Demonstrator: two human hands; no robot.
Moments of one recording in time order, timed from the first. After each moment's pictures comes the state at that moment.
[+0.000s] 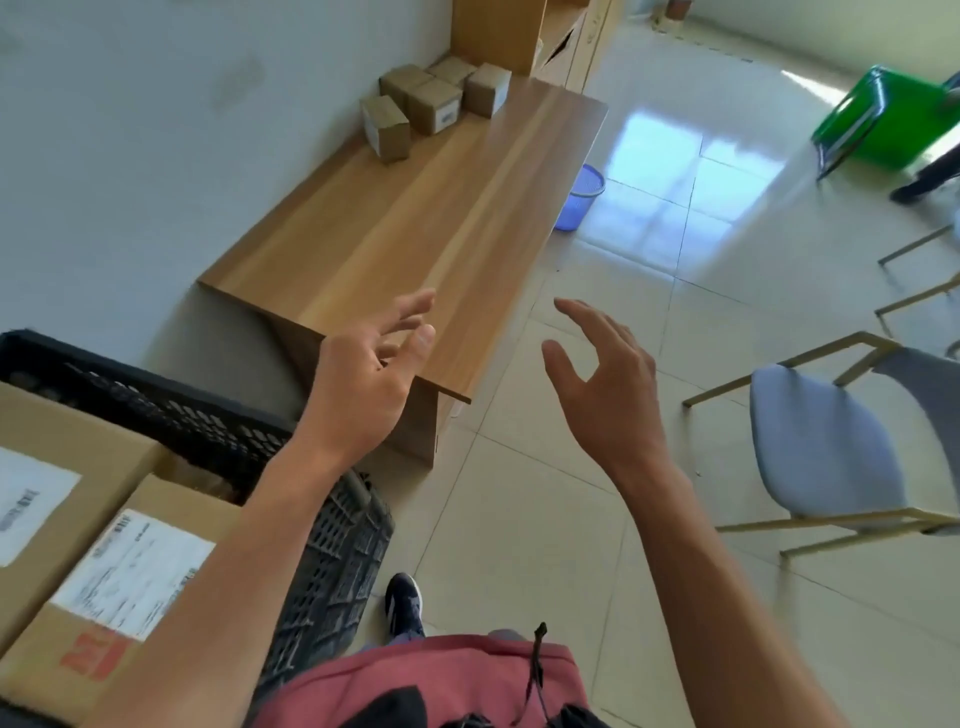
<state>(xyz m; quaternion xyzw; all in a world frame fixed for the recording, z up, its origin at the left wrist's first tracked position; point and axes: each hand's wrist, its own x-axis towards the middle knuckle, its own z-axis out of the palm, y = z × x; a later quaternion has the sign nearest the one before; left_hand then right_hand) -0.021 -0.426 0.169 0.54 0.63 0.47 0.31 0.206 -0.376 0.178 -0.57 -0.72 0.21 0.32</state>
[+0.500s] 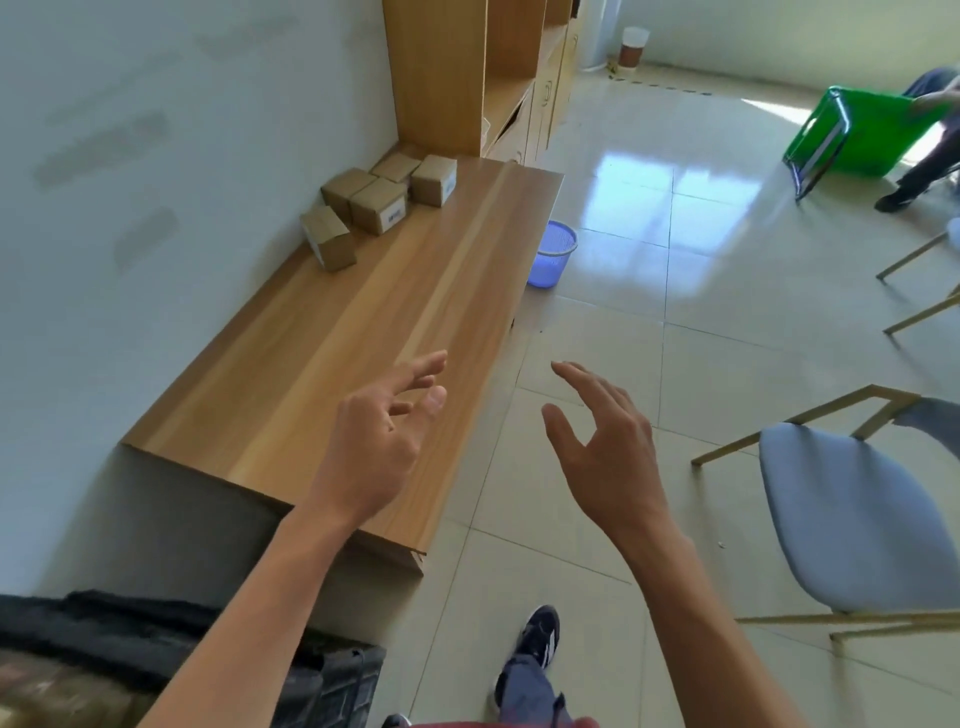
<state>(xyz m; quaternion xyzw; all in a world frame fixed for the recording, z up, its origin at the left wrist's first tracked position) 0.036 -0.221 0.179 0.60 0.60 0.42 0.31 0.266 -0.201 0.173 -0.58 -0.70 0.23 0.34</state>
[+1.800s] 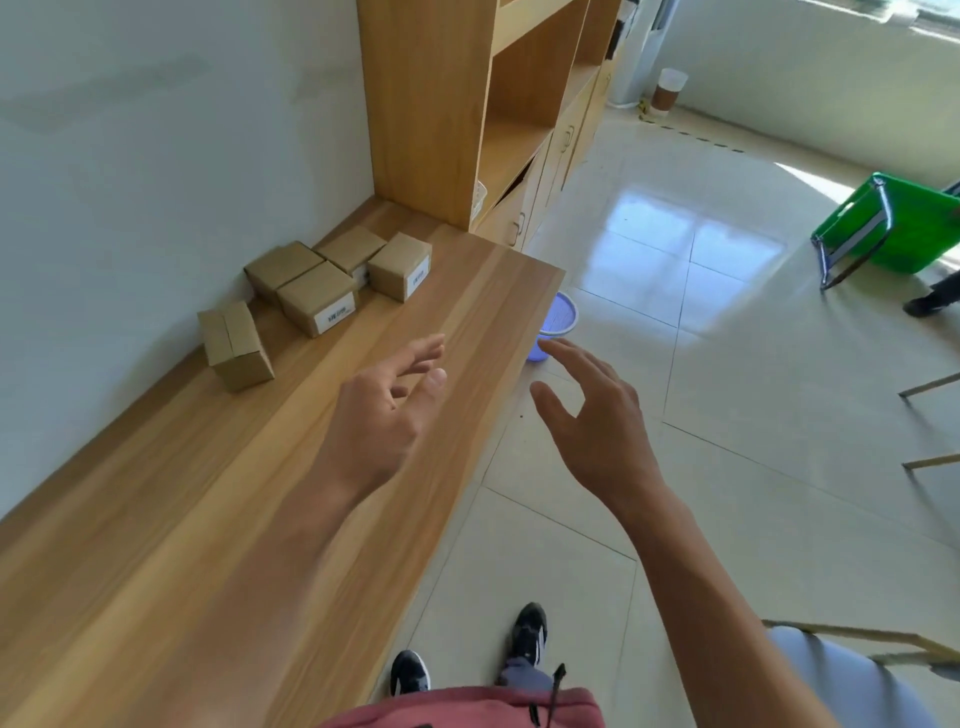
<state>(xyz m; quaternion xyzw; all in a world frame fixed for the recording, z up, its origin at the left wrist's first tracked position) 0.066 0.218 0.179 0.55 0.62 0.47 0.30 0.288 0.269 0.198 -0.54 -0.75 0.24 0.29</state>
